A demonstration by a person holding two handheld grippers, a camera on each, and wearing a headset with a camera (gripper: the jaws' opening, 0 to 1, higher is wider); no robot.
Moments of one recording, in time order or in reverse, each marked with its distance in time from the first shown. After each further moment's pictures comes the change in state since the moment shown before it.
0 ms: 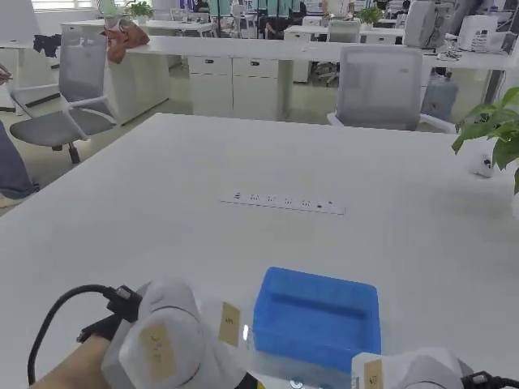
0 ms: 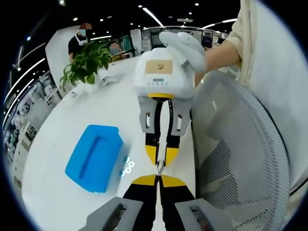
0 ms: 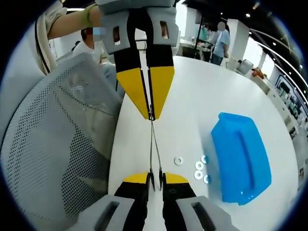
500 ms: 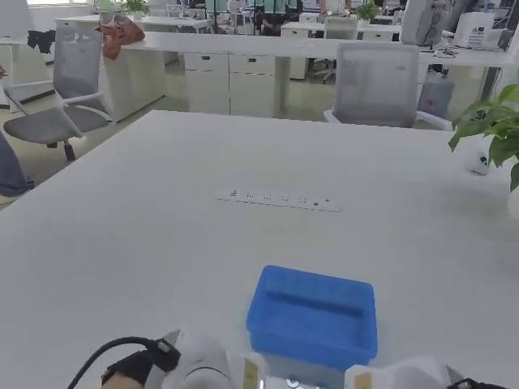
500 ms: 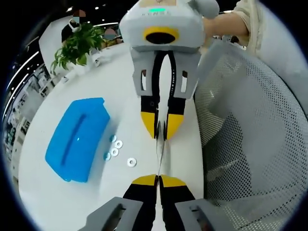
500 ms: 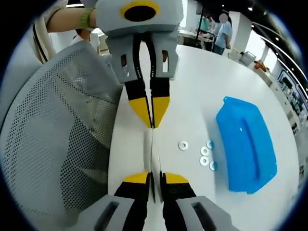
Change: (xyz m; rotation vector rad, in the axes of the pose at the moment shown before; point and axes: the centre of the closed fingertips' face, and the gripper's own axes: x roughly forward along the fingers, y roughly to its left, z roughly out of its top) left arm 0.045 -0.004 -0.050 -0.006 0.118 -0.038; right arm 0.004 0.004 -0.026 0.018 0.089 0.016
